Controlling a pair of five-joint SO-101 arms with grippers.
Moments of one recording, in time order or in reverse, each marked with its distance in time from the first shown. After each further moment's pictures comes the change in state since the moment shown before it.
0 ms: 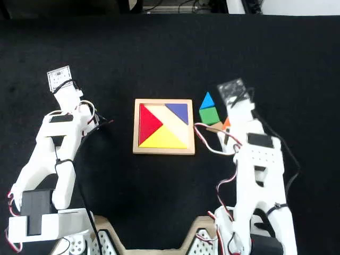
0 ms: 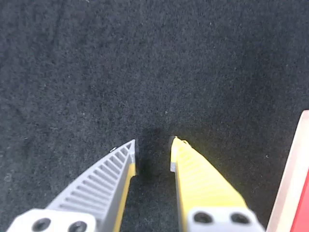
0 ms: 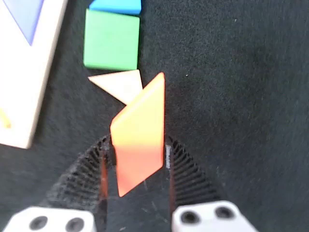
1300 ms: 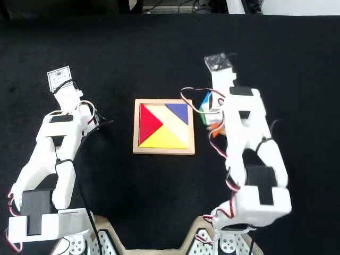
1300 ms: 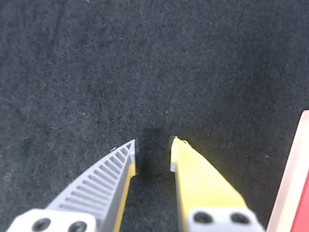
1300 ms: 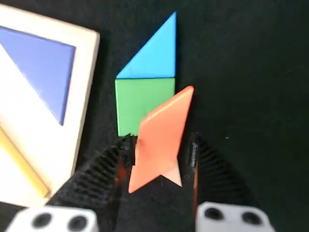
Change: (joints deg) left arm 0.0 0.0 0.0 0.0 0.0; right arm -7.8 35.6 -33.2 7.0 -7.4
